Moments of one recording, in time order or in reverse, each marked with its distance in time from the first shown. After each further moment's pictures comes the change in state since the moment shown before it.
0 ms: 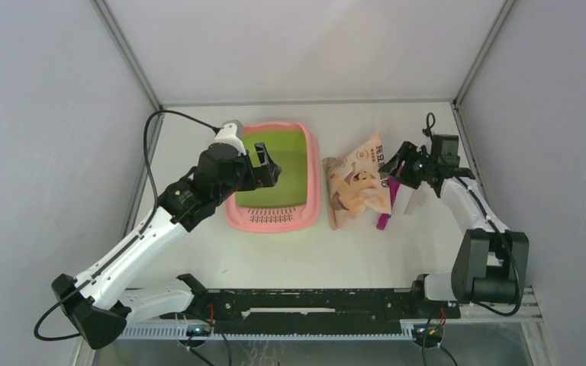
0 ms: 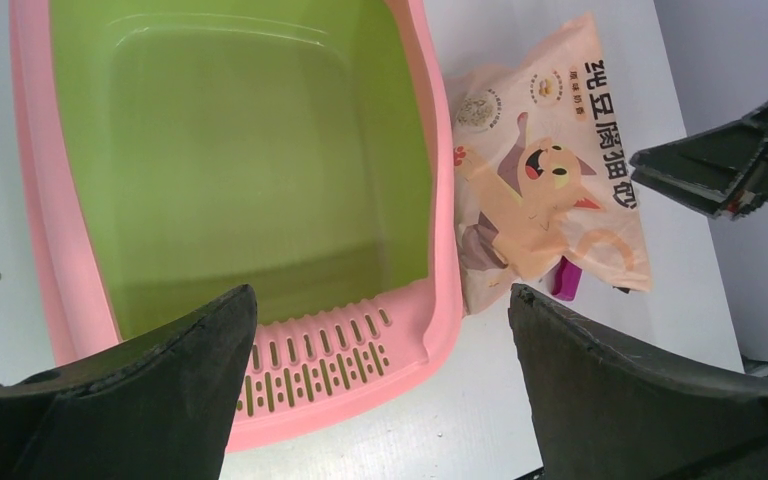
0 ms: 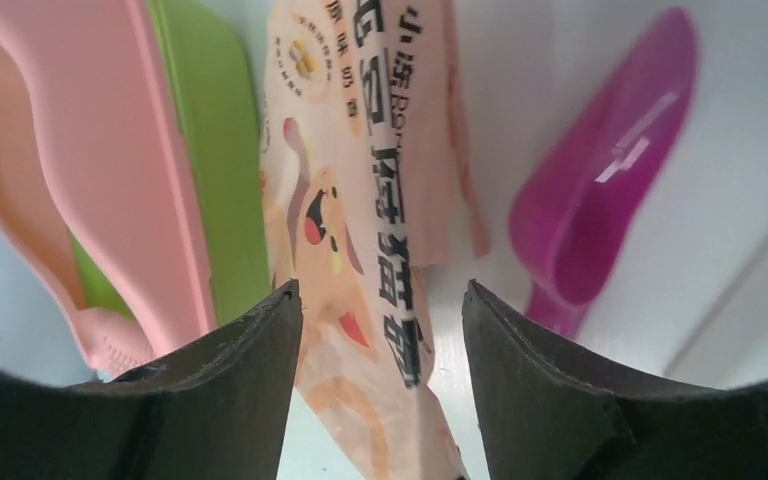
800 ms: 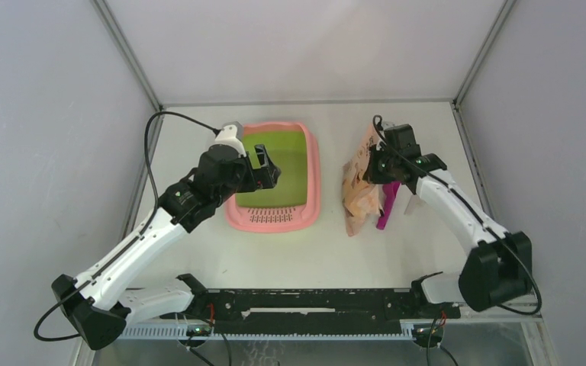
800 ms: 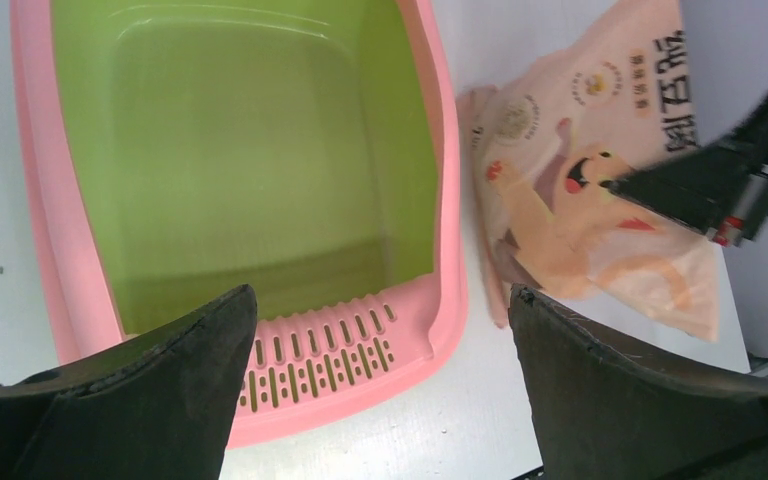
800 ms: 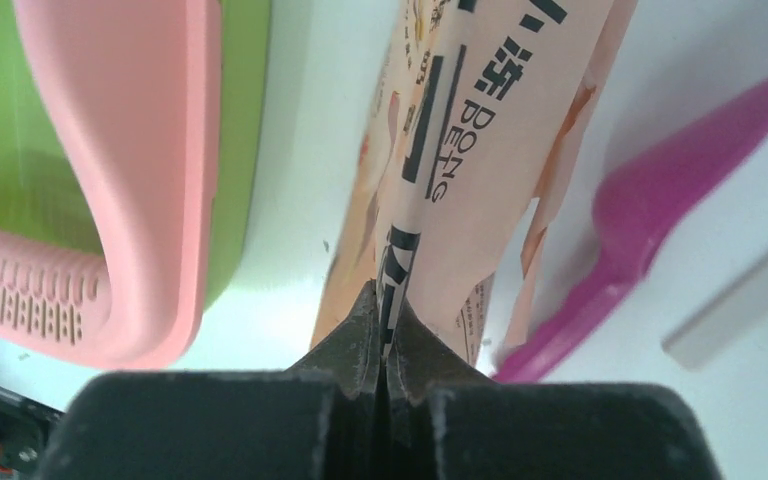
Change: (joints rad) left arm 0.000 -0.003 -0.011 0.000 0.003 0.000; right arm 0.369 0.056 0.188 -0.188 0.285 -0.133
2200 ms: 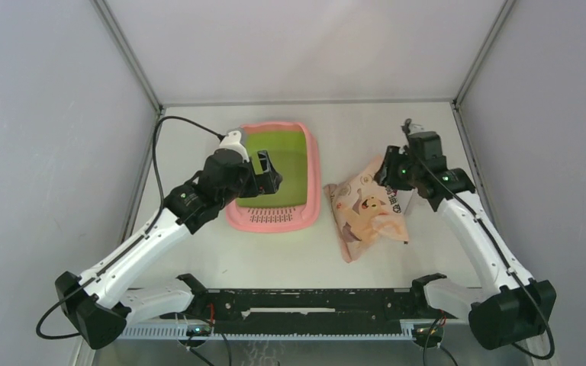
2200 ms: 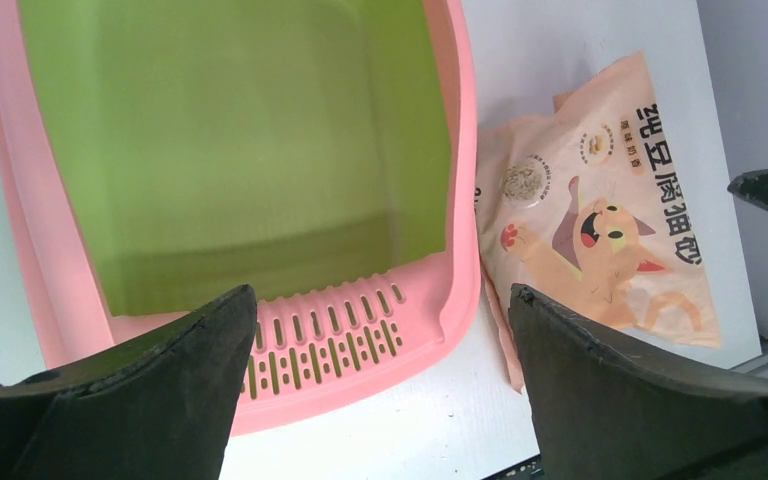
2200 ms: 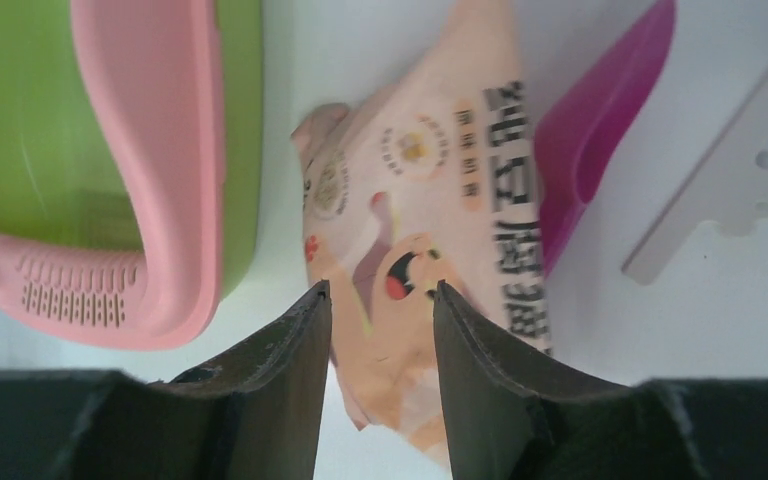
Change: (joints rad) left arm -0.001 0.000 -0.059 0.009 0.021 -0.018; right arm 0.012 -0.258 -0.009 -0.171 0.095 0.061
